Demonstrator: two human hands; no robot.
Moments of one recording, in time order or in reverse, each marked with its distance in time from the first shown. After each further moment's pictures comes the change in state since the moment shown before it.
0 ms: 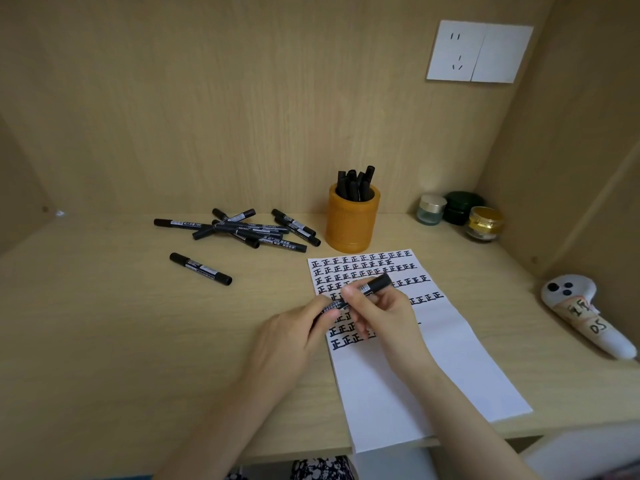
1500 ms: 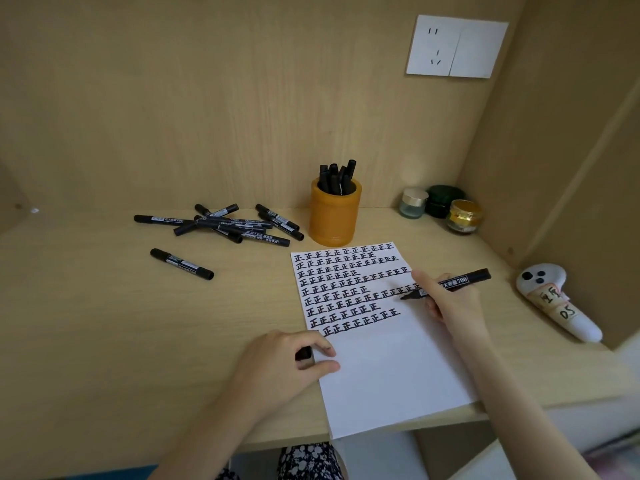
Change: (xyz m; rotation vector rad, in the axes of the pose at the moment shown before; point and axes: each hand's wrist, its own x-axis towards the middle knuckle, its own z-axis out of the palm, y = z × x) left_hand -0.027 0.010 0.007 -0.140 -0.274 -0.128; right_hand 0.012 0.004 -0.114 -0.266 0.424 0.108
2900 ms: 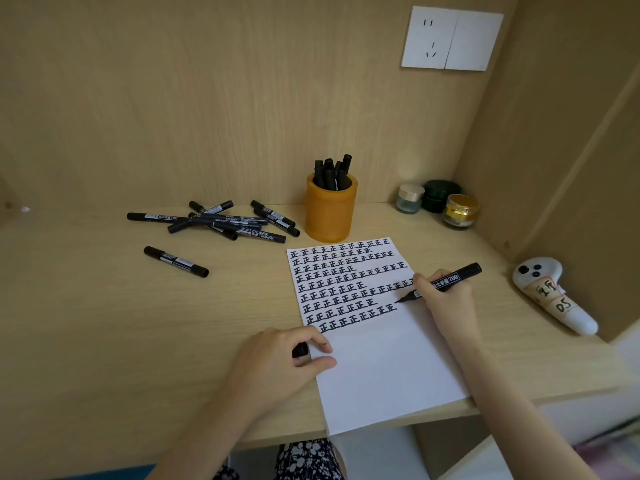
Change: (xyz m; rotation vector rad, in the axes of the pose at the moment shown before) left_hand 0.001 -0.001 0.002 0.045 -0.006 0.006; right_hand 0.002 0.013 0.004 -0.128 0.096 -0.101
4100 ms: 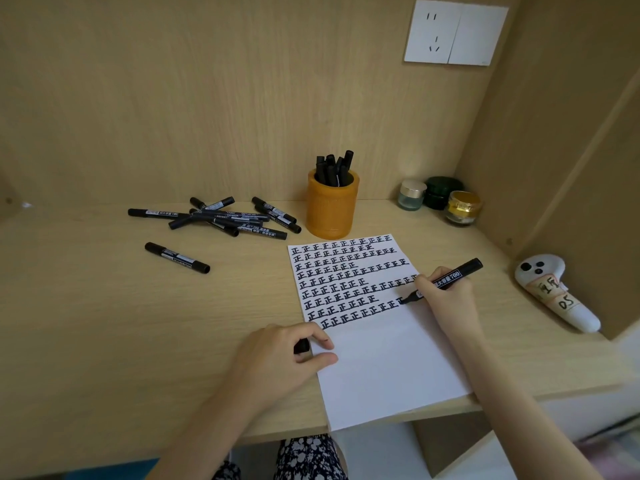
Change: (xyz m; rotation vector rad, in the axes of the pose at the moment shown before) left_hand 0.000 0.001 -0.001 0.012 0.008 -0.011; right_hand -0.001 -0.002 0.000 -0.029 -0.039 0.028
